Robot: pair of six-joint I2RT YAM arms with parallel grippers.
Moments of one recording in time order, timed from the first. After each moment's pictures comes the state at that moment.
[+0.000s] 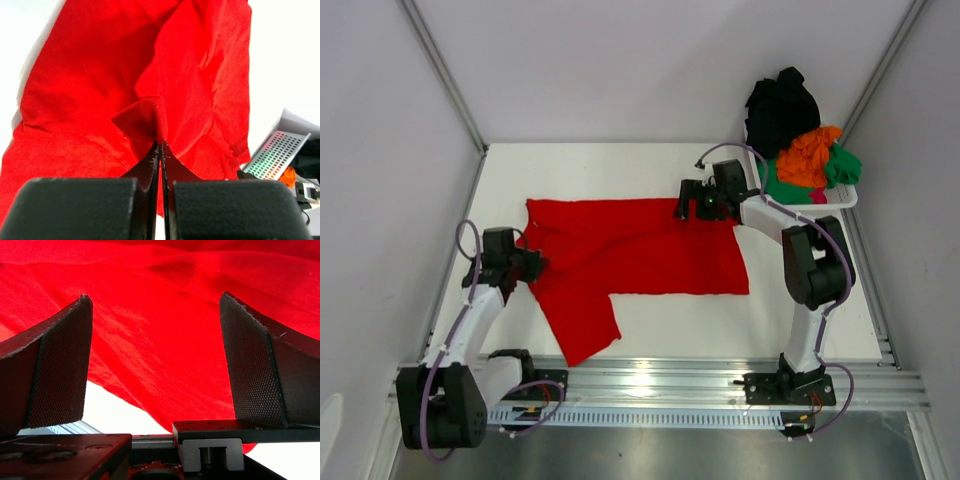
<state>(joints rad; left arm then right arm) 0.05 1.02 0.58 -0.40 0.03 -1.24 0.34 1.94 1.34 -0.16 -0.30 0.31</state>
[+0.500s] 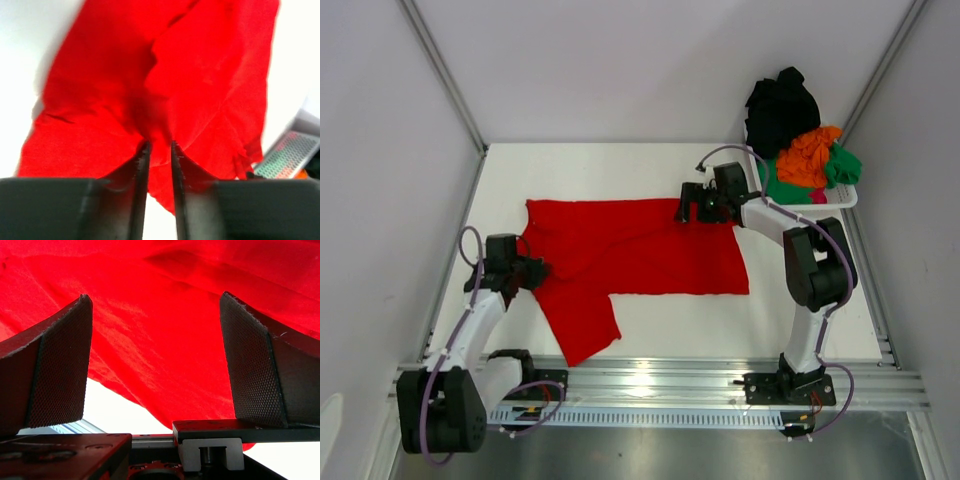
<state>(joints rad) 0.03 0.97 0.54 -0.43 0.03 -1.25 0.34 1.92 1.31 -0.16 -0.30 0.31</state>
